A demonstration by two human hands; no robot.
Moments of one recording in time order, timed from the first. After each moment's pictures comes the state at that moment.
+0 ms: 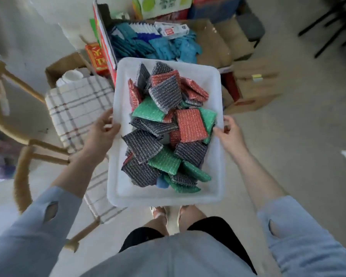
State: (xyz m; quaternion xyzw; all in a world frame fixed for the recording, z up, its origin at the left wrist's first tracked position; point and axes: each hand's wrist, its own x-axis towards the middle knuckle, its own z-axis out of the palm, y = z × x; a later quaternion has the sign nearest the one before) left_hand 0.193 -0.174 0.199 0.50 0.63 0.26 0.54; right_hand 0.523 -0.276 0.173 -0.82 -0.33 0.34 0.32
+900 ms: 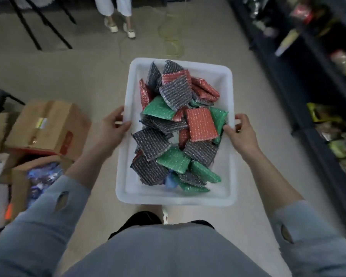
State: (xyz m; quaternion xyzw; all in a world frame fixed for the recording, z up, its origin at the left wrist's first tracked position) left_hand 0.859 -0.488 0.234 0.84 0.13 -0.06 0.53; right_hand 0.841 -0.848 0.238 -0.88 0.20 0.04 0.43
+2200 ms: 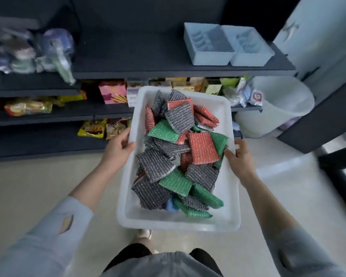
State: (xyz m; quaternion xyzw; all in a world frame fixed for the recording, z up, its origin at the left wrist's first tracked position) left_hand 1.004 -1.479 0.246 0.67 -0.53 -0.42 0.32; right_hand 0.658 -1.468 0.240 -0.47 0.79 -0.26 0.30
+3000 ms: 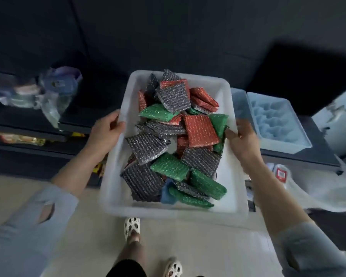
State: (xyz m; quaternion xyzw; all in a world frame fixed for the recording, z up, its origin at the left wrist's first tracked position) left_hand 0.996 -1.796 0.312 0.73 -0.47 -0.28 0.41; right_hand 0.654 -1.878 0.332 -0.61 0.67 -0.32 0.29
